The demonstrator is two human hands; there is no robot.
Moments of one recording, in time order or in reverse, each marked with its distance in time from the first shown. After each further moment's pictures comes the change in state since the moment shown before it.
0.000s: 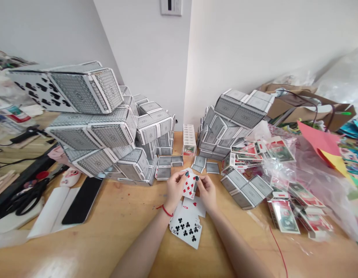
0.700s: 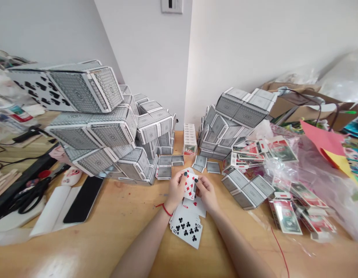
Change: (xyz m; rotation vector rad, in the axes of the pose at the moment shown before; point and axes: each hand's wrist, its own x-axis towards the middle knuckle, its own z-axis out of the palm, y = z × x) left_hand -0.001 0.001 -0.002 0.077 -0.083 0.010; right_hand 0.001 0.006 -0.004 0.222 -0.181 0.171
